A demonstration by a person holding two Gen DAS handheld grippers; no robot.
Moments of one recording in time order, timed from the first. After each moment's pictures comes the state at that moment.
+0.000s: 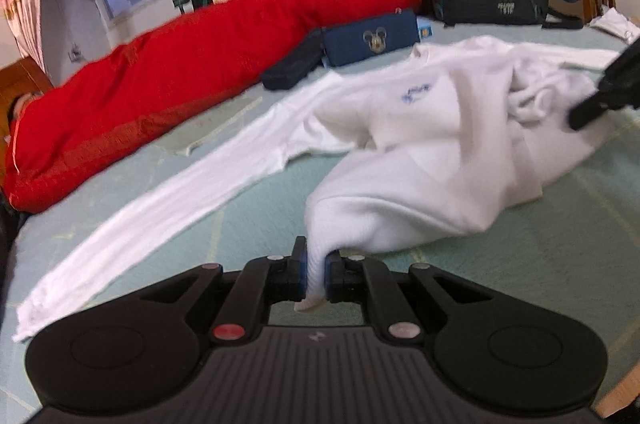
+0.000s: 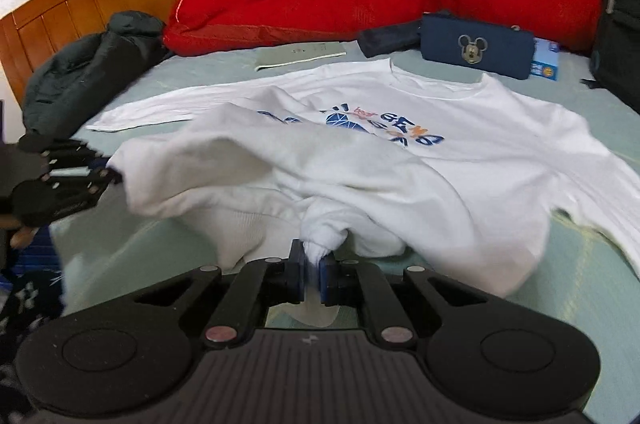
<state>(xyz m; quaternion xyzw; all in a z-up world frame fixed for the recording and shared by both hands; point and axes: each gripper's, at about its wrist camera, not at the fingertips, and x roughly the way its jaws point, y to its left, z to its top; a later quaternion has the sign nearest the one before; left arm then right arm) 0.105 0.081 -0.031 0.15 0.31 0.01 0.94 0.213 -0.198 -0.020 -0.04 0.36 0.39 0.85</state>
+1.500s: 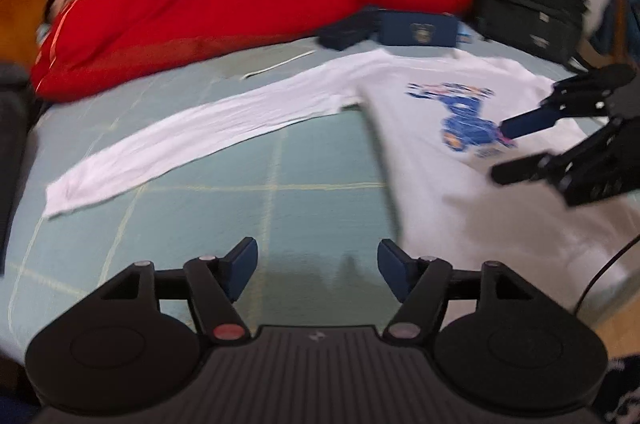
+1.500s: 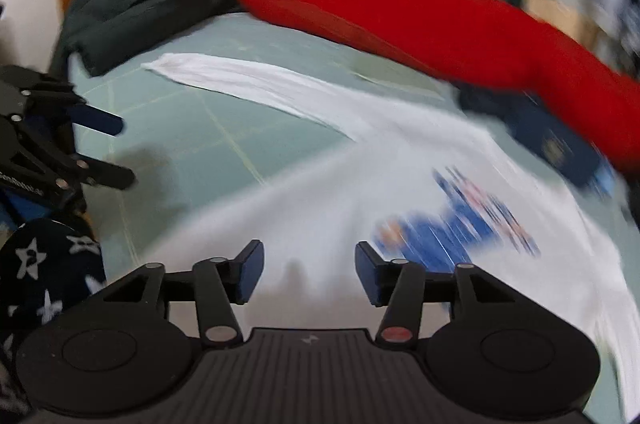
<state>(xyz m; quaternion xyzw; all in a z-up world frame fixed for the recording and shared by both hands) 0.038 0.152 0.014 0.01 0.38 0.06 0.92 0.160 -0.043 0.019 -0.21 0.31 0.45 0.81</state>
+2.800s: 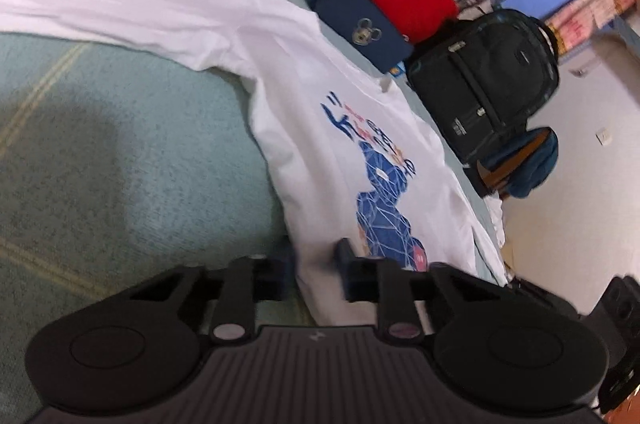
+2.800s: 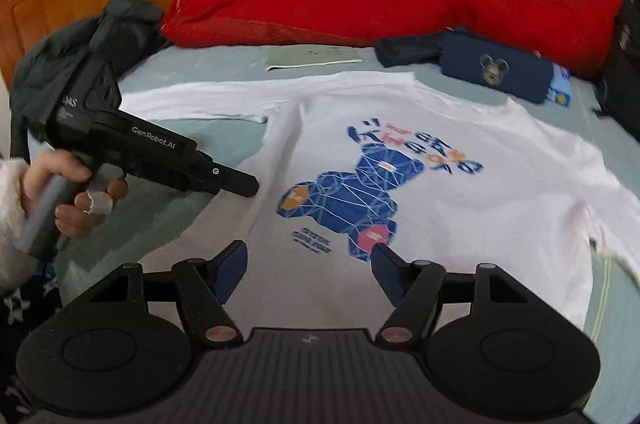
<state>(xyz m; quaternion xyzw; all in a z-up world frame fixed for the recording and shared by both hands) 0.220 0.163 -0.087 -0.34 0.41 -0.16 0.83 0.211 -0.140 -0.017 -0.06 0.35 0.36 0.86</state>
